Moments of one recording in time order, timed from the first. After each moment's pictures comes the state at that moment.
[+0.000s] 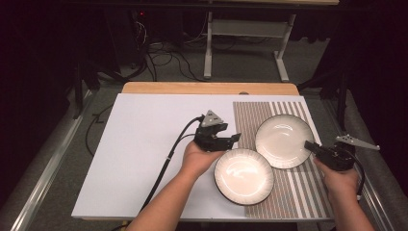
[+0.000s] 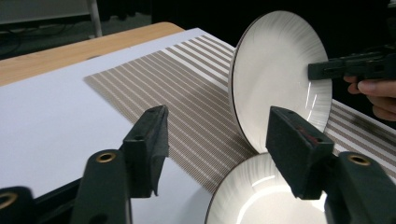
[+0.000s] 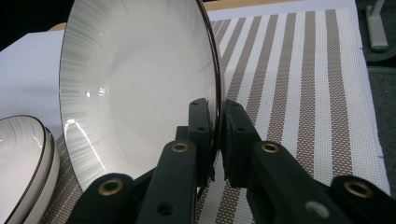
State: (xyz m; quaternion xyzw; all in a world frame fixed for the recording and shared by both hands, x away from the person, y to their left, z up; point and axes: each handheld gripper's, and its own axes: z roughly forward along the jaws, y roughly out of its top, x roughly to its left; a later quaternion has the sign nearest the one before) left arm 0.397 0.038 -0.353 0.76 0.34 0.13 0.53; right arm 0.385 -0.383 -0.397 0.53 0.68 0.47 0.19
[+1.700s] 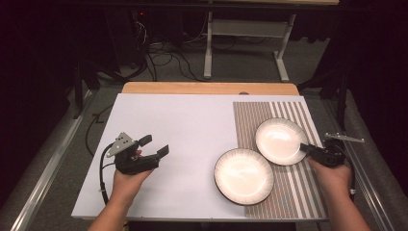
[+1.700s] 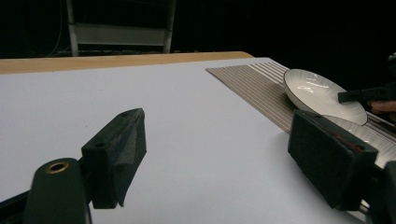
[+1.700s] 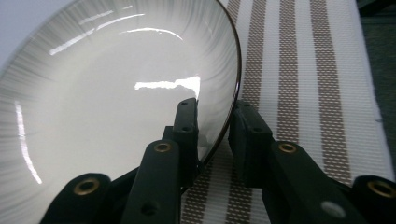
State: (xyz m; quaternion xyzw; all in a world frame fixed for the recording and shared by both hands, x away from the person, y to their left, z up) left arm 0.326 0.215 -0.378 0.67 0.43 0.20 0.57; right arm 0.410 -0.378 -0.418 0.59 0.69 0.38 0.18
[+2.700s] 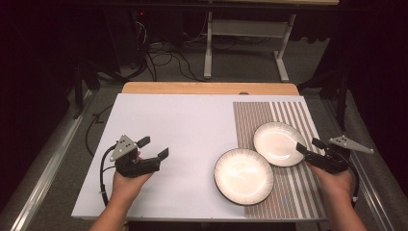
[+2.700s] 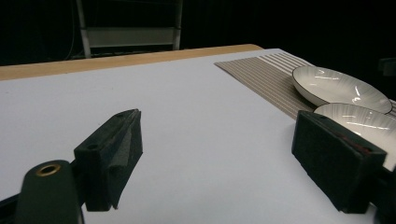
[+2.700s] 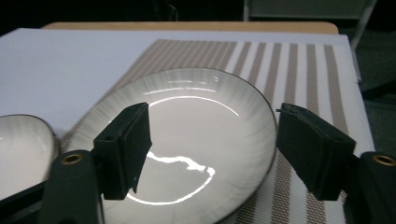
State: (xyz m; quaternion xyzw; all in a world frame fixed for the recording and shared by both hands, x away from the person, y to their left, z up) left arm 0.321 0.213 -0.382 0.69 0.42 0.23 0.55; right arm 0.371 -0.358 -0.389 0.49 0.69 0.47 0.25
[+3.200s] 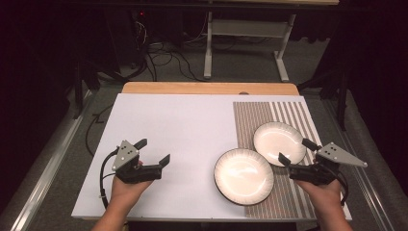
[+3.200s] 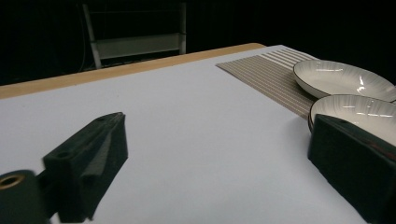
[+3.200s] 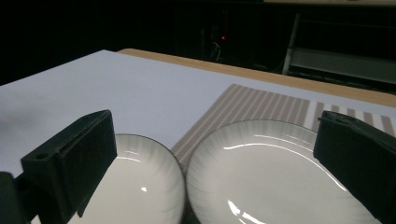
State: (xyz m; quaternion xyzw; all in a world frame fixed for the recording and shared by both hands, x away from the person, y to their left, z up) left arm 0.301 0.202 -0.376 0.70 0.40 0.27 0.54; right arm 0.323 -0.293 -0.355 0.38 0.71 0.53 0.27
